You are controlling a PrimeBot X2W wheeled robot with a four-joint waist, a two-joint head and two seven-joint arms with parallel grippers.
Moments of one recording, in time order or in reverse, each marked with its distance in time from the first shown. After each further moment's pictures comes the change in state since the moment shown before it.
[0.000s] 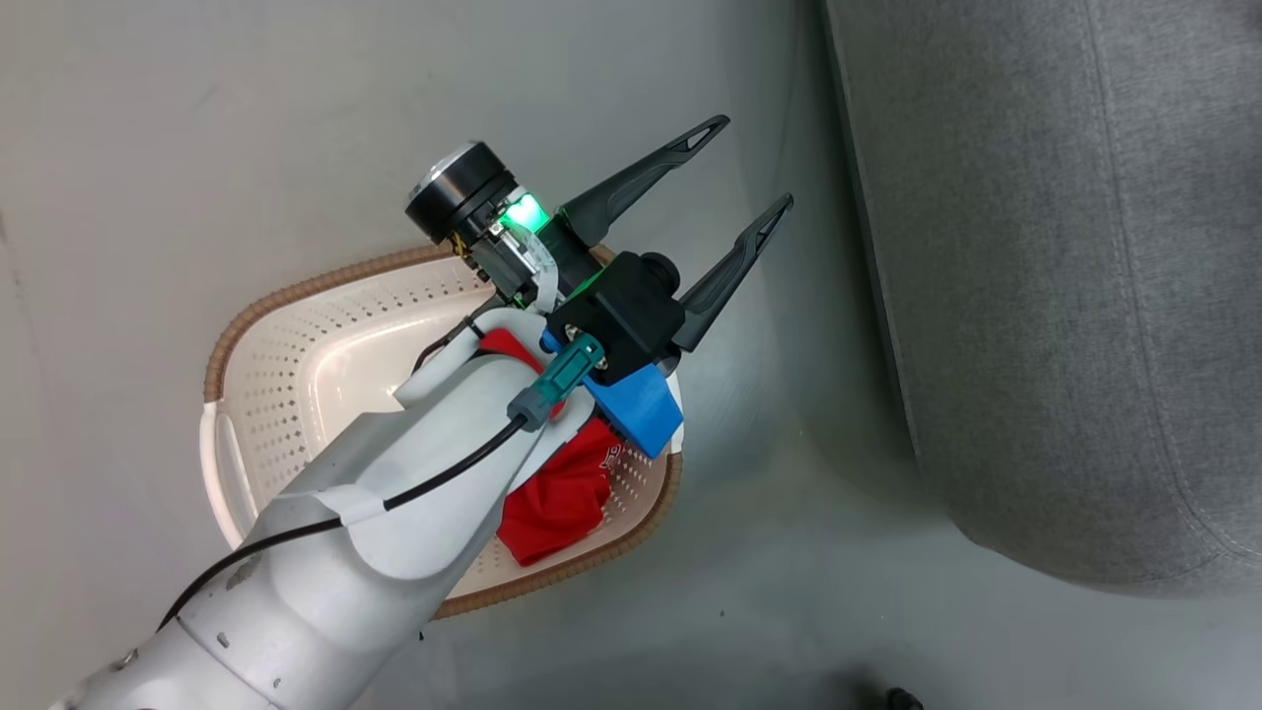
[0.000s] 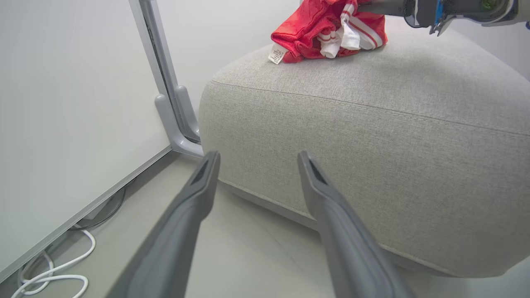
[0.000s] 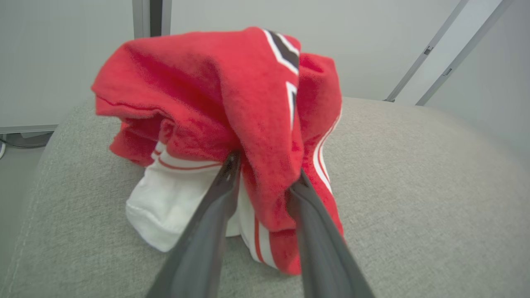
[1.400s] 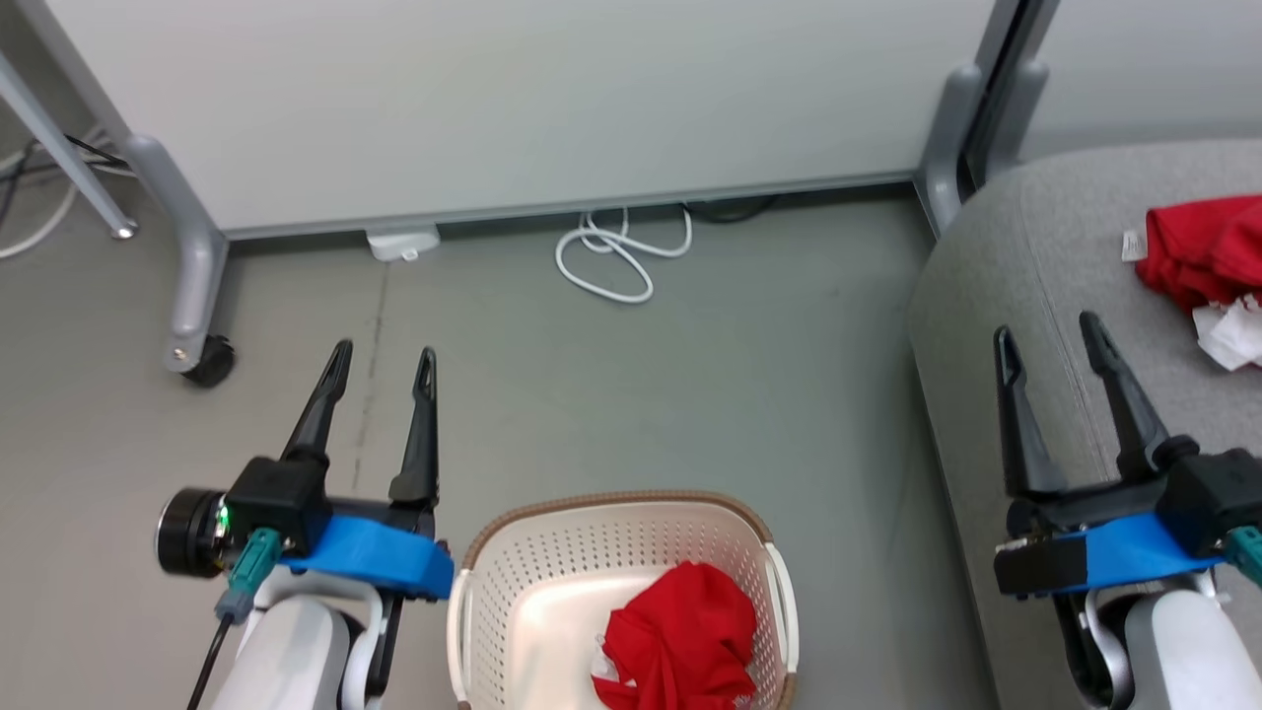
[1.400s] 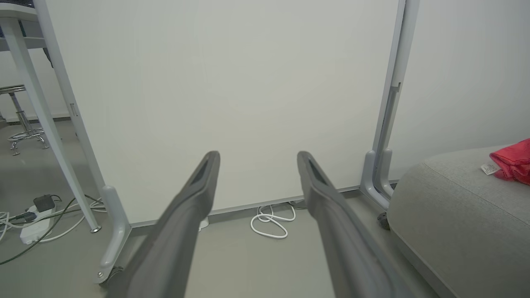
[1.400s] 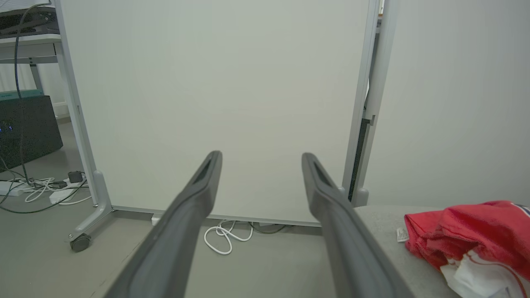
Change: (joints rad) left arm 0.599 0.005 0.560 -0.132 -0.094 0.132 -0.016; right arm 0.683 0.267 0.336 -0.624 0.068 0.000 0.000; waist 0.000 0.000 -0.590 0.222
